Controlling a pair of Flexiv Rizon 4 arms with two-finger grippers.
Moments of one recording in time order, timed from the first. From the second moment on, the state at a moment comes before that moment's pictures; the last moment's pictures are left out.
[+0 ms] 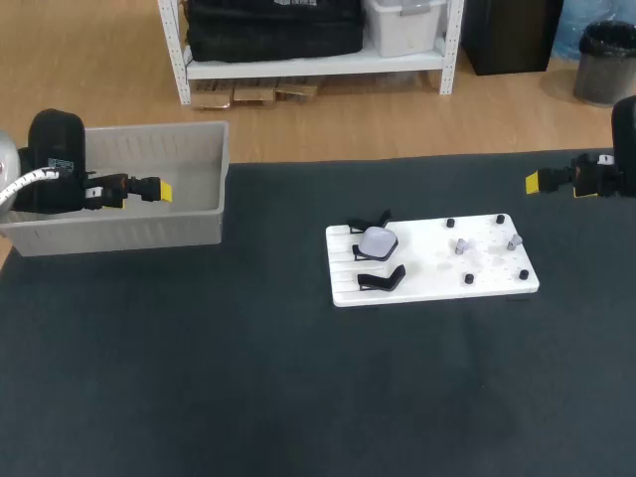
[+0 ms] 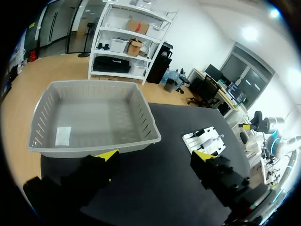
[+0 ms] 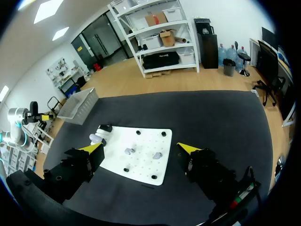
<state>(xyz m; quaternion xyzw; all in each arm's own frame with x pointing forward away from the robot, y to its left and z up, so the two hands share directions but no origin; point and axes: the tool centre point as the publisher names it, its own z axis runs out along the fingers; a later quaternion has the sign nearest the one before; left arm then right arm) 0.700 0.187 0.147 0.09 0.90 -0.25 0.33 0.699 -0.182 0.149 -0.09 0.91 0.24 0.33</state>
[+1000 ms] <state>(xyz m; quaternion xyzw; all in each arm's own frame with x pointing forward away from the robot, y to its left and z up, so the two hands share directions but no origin) 0.668 0.137 0.174 0.33 0.83 -0.23 0.39 0.699 -0.182 0.149 -0.09 0.91 0.24 0.33</state>
